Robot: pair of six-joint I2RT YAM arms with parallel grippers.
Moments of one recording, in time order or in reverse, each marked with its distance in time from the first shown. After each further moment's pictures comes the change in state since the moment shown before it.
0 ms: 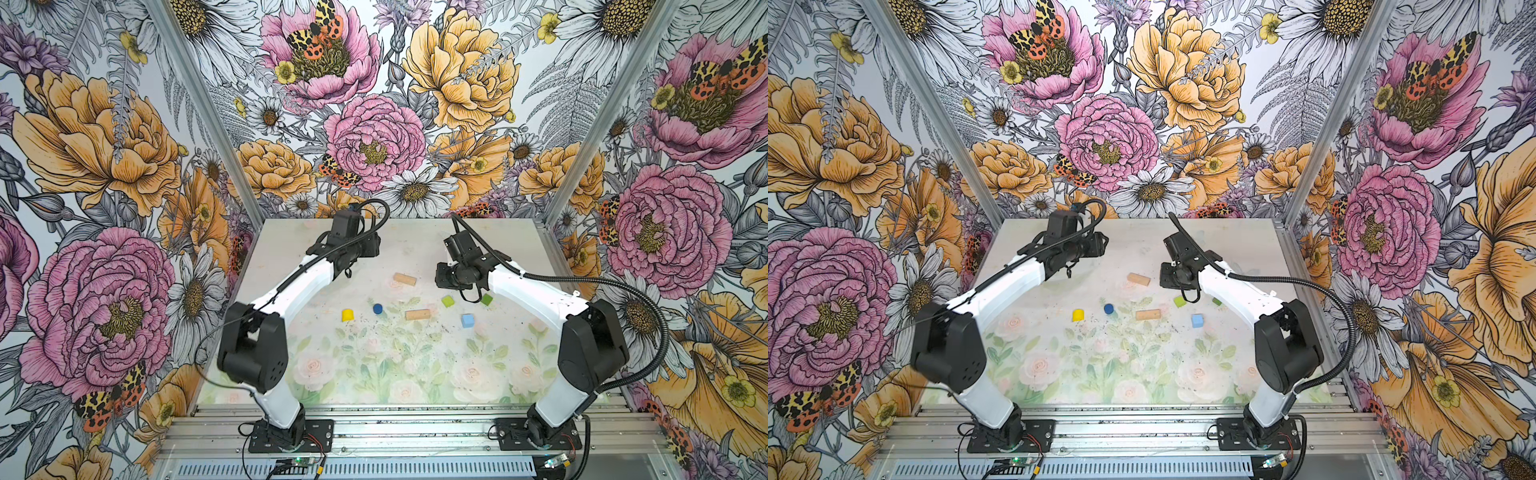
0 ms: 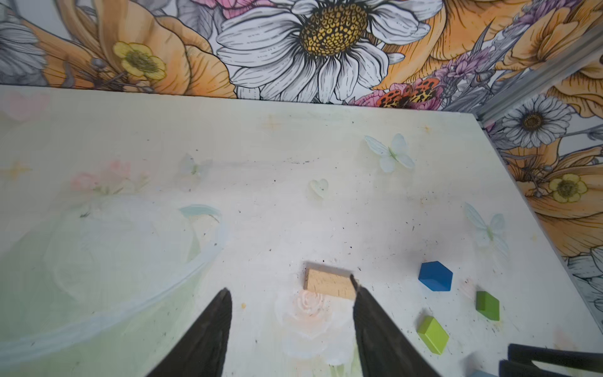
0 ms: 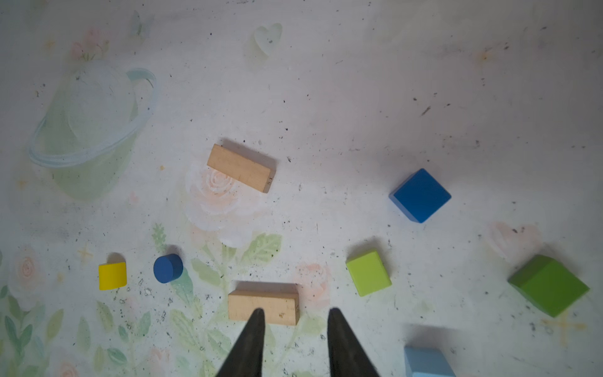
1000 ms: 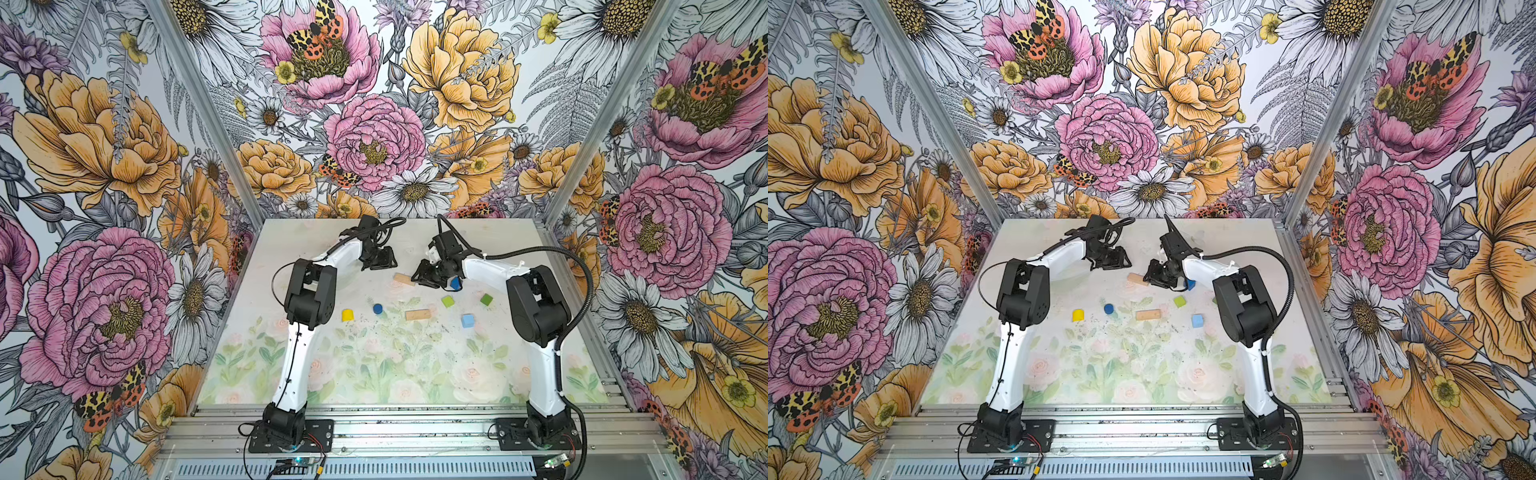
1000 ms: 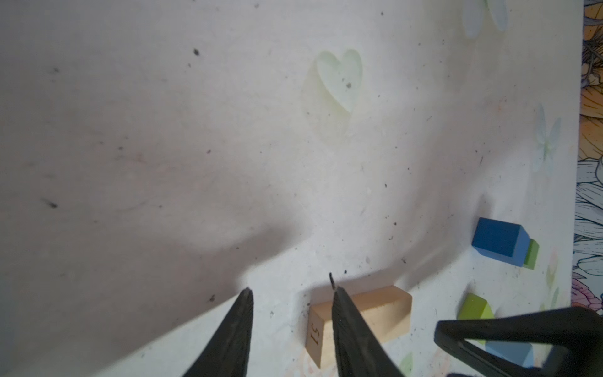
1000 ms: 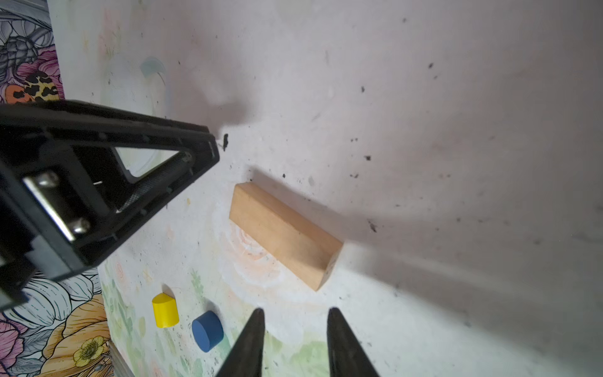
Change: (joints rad) left arm 0.004 0.603 0.495 -0.347 0.323 0.058; right arm -0.060 0.413 0.182 0.209 -0.370 0.105
